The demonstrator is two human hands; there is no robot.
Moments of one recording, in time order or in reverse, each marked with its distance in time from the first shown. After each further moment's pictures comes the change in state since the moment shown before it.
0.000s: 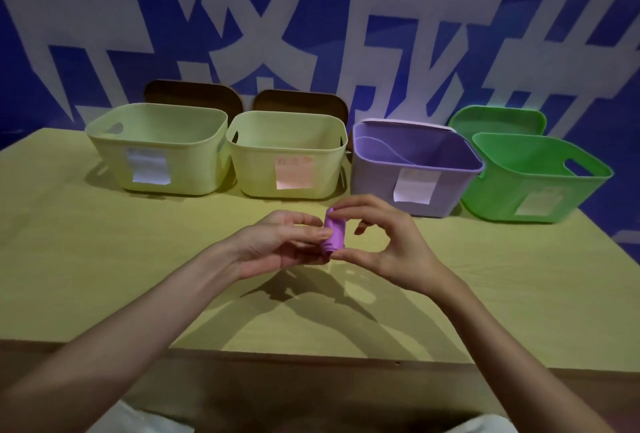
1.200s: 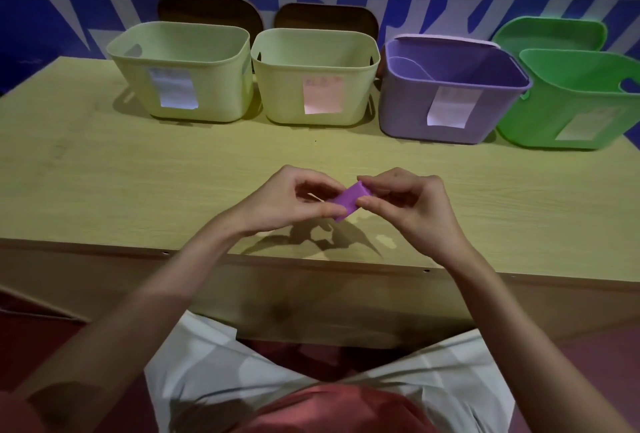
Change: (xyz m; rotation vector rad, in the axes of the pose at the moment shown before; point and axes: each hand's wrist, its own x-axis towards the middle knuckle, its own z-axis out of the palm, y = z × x) left_hand -0.052 -0.048 -0.025 0.745 0.019 0.391; right_hand -0.051 -0.035 0.053 0.189 0.141 0.367
